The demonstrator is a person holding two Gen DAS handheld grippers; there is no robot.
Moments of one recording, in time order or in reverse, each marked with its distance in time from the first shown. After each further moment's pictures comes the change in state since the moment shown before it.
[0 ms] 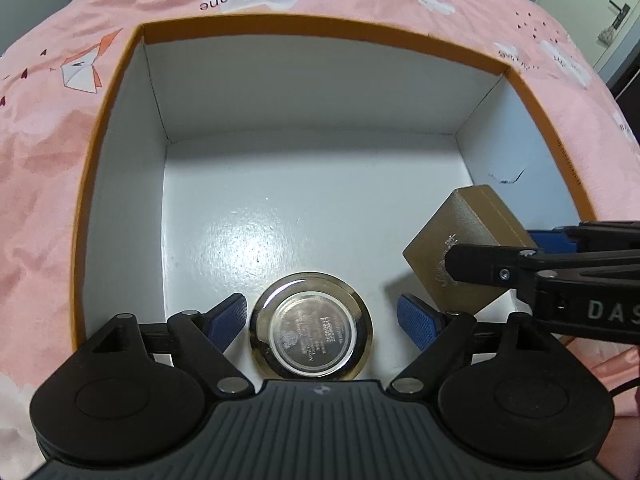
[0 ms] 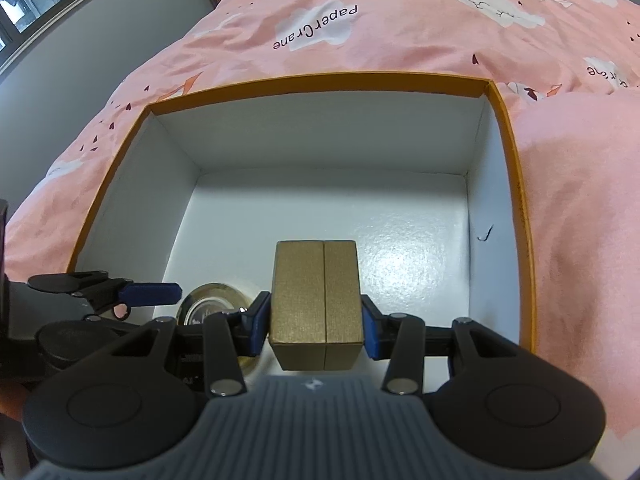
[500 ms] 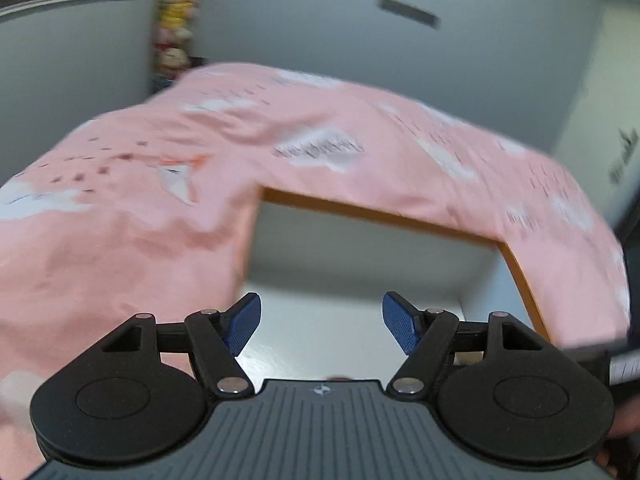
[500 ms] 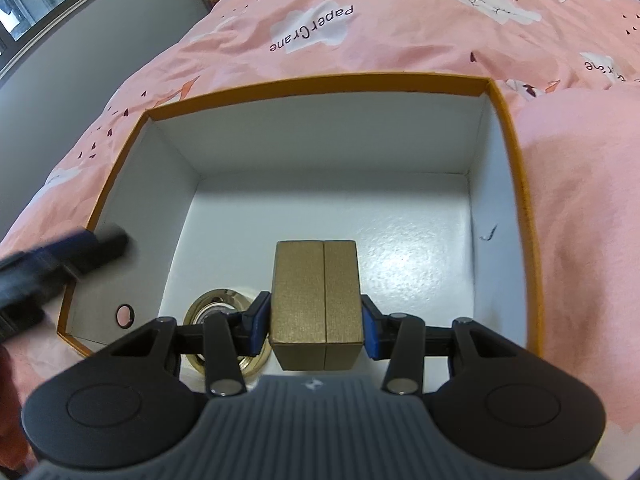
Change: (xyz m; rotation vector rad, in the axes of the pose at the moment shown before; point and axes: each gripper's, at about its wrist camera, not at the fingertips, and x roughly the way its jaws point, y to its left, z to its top) left arm -0.093 0.024 -0.024 -0.189 -0.465 0.068; right arm 0.001 0.003 0.000 0.024 -0.003 0.000
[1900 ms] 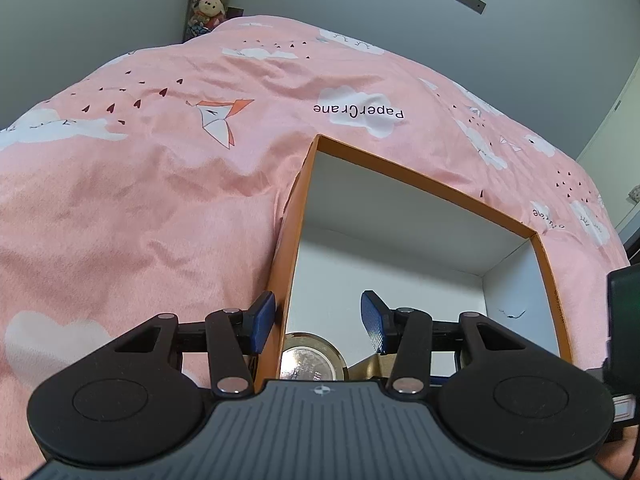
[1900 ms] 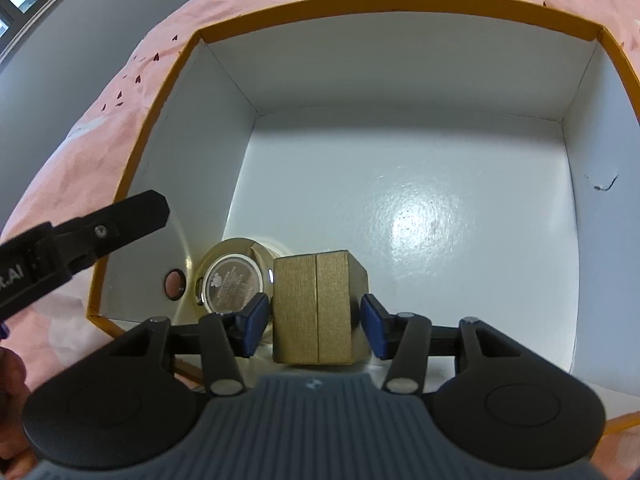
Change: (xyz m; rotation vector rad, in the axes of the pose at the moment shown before) left arm 0.012 0.029 -0.007 -0.115 0.129 0.015; right arm 0.043 0.056 -0.011 0.008 0.138 0.067
